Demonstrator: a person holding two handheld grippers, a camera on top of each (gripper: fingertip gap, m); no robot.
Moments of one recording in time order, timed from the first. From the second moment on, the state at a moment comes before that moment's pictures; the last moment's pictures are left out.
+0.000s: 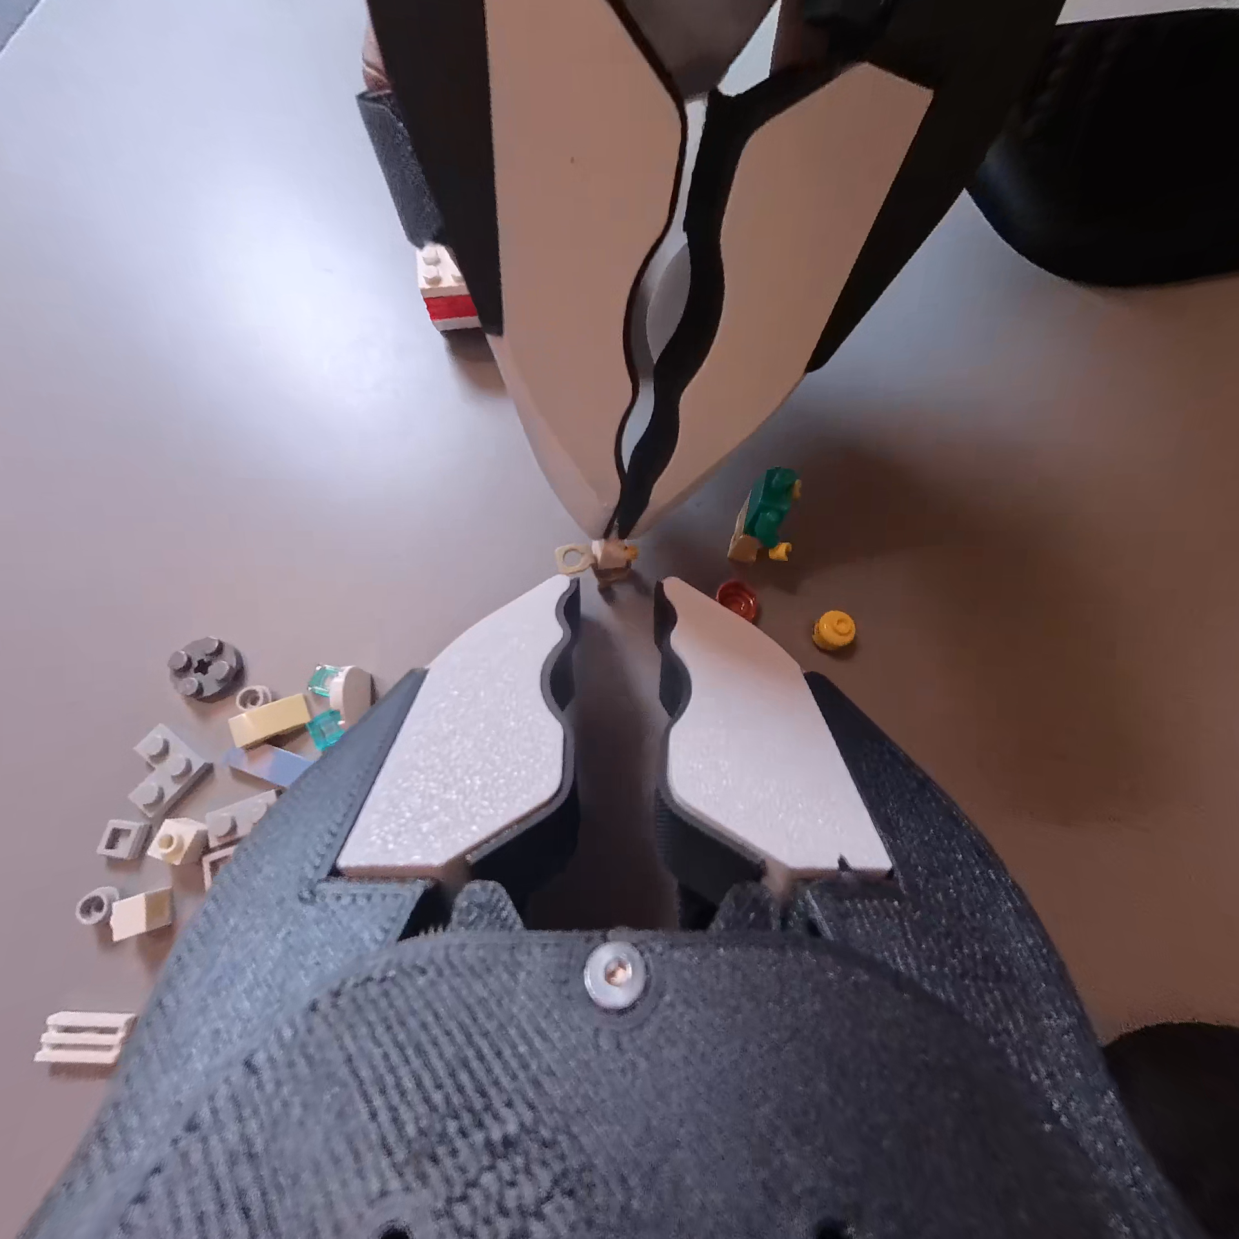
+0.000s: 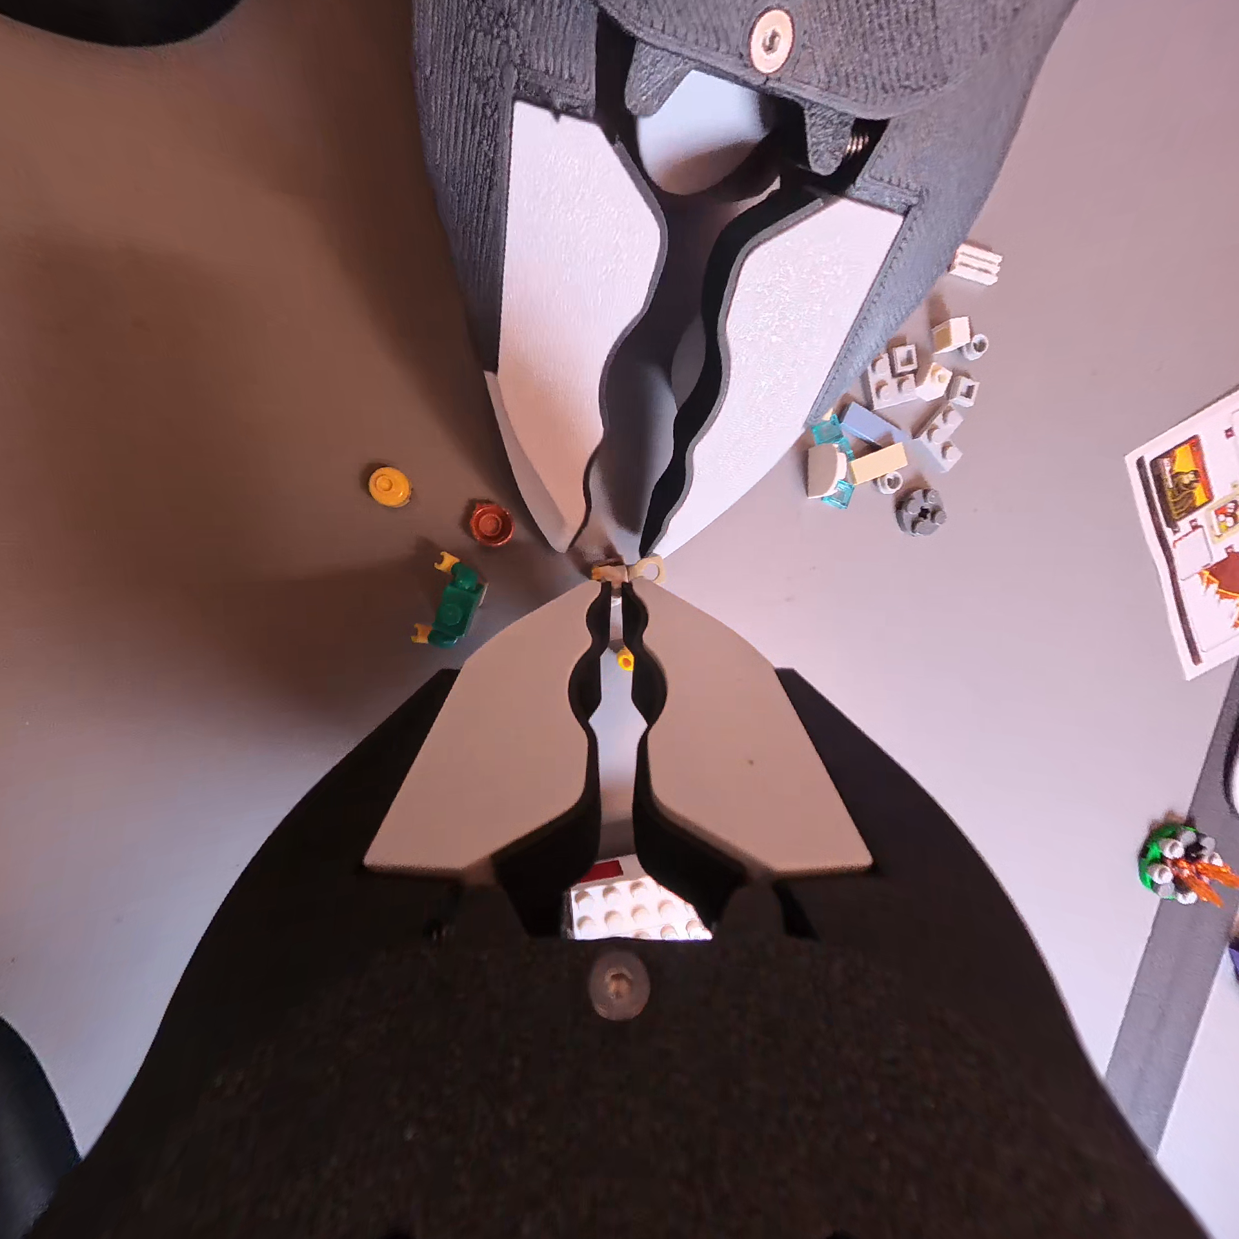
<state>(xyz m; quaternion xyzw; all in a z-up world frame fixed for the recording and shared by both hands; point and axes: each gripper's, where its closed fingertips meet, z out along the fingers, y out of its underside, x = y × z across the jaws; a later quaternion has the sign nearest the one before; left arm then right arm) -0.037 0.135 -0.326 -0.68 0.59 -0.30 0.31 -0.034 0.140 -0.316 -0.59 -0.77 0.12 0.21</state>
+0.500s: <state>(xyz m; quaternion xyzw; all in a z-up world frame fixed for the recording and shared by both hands) -0.034 0.132 -0.328 -0.67 0.60 -0.29 0.31 -0.037 0.140 -0.318 -0.60 -0.77 0.12 0.17</state>
